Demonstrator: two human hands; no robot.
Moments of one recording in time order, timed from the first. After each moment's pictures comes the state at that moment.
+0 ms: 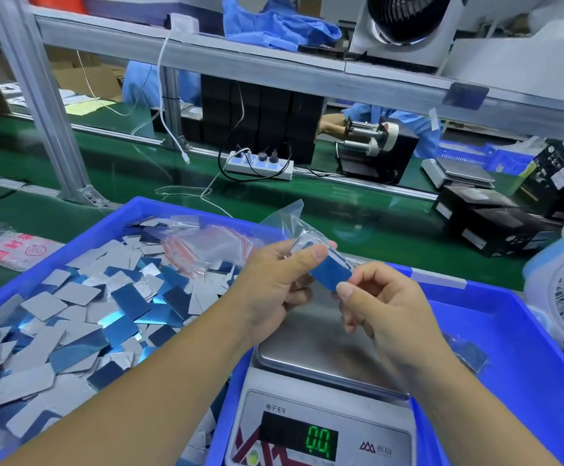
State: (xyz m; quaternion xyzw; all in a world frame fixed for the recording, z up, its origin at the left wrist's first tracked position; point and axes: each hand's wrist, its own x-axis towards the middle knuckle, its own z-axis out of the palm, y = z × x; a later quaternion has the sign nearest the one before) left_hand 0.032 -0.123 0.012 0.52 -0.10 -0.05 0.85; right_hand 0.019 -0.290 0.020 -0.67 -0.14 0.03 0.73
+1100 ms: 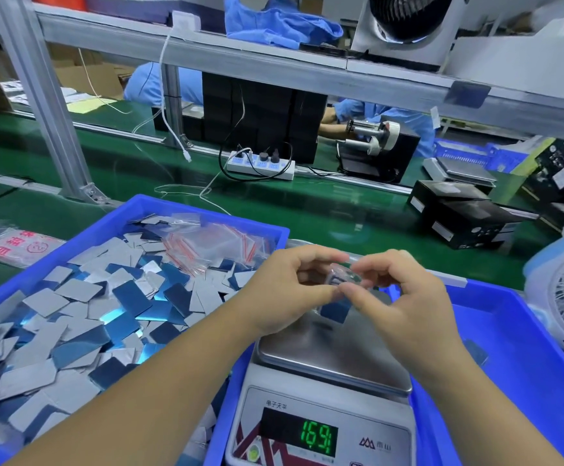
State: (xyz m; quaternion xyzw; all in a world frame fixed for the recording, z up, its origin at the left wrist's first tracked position) left_hand 0.030 -0.126 0.005 0.71 -0.17 0.00 0.69; right_hand 0.021 -0.305 0.025 -0.84 -0.24 -0.23 0.43
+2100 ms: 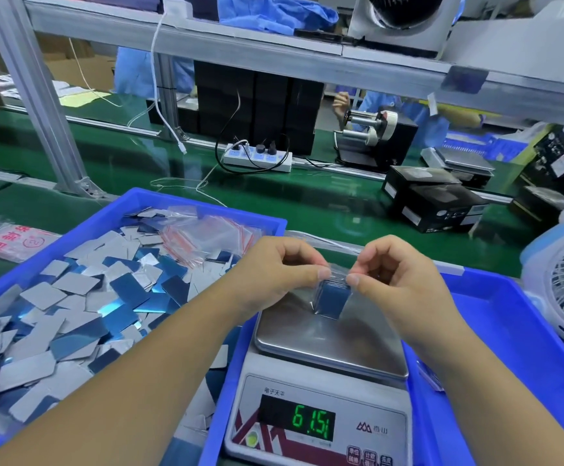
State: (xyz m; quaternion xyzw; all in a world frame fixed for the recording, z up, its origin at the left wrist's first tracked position) left_hand 0.031 -0.115 0.008 0.70 -0.11 -0.04 0.71; right_hand 0.028 -0.314 0.025 -0.77 -0.19 -0.05 0.60
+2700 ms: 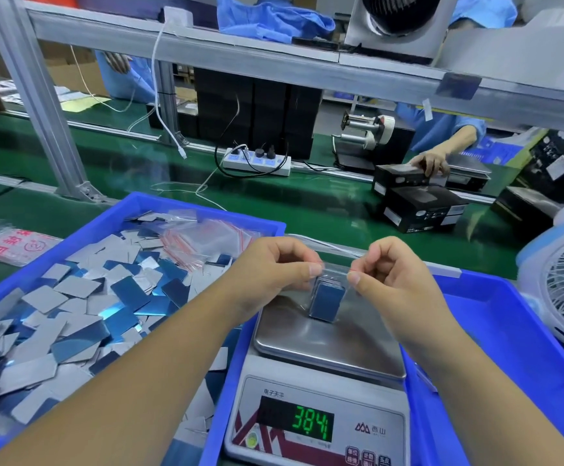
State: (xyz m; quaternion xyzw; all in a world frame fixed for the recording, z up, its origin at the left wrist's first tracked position) left_hand 0.033 -0.113 0.006 0.65 -0.11 -0.05 0.75; right_hand 0.029 -0.311 0.022 -0.75 -0.19 -0.03 0.64
